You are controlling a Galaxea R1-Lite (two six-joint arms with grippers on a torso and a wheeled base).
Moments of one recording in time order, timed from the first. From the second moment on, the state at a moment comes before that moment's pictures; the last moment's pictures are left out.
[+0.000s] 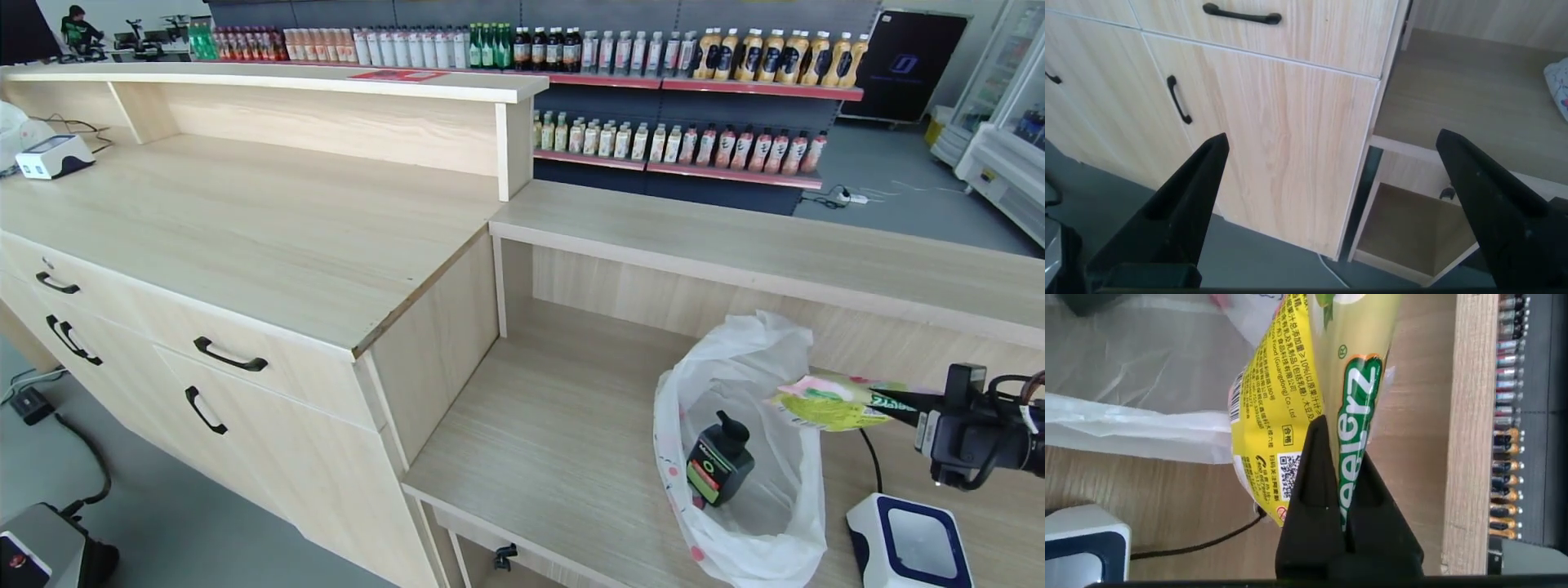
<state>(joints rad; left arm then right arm) -0.01 0.00 0.00 0.00 -0.04 0.00 -0.38 1.68 -0.49 -0.69 0.79 -1.70</state>
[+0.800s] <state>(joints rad) -0.01 0.00 0.00 0.00 -0.04 0.00 -0.61 1.63 -0.48 -0.48 1.00 -1.97</state>
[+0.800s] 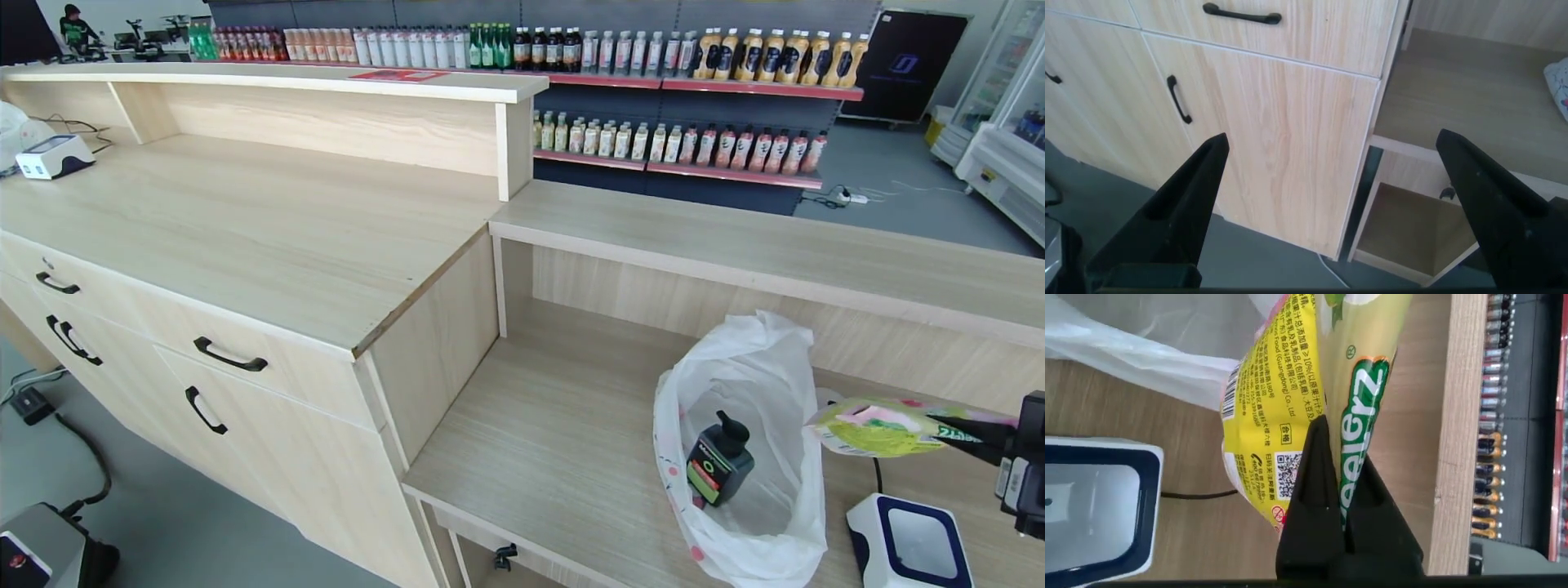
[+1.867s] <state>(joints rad) -0.01 0.00 0.00 0.00 -0.04 0.00 -0.80 1.51 -0.50 -0.32 1.03 -2.20</state>
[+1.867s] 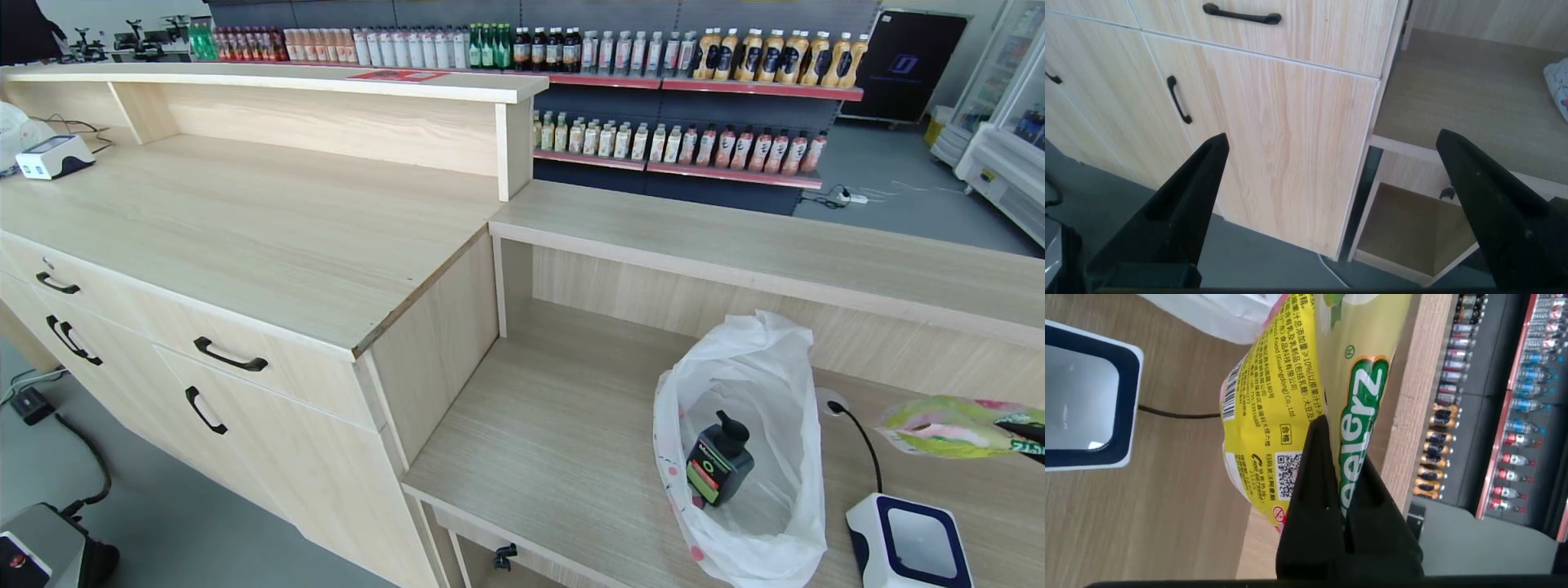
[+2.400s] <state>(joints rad) -0.01 0.00 0.00 0.00 -0.04 0.00 -0.84 1.48 -0.48 -0.29 1.03 -2.23</state>
